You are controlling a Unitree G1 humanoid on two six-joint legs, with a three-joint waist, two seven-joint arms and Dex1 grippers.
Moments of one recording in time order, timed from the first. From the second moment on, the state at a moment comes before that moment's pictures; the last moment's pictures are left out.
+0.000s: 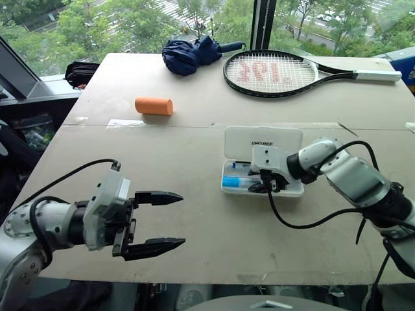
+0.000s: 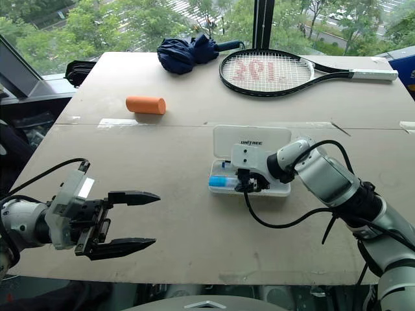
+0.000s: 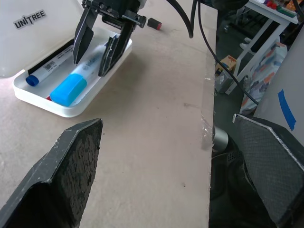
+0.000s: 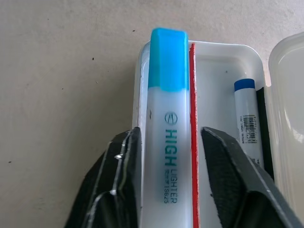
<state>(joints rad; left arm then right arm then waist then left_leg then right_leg) 0.25 0.95 0.47 -0.65 -0.87 0.64 -1.25 -0.75 -0.70 0.57 -0.29 0.15 0.80 1.10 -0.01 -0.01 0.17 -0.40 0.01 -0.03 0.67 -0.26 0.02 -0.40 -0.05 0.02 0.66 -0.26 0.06</state>
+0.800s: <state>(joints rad) 0.05 0.95 0.30 -0.67 -0.95 0.67 -1.21 0.03 -0.70 -0.46 -0.62 0.24 1.41 0.61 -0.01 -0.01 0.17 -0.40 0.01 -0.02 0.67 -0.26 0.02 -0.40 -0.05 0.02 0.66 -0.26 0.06</state>
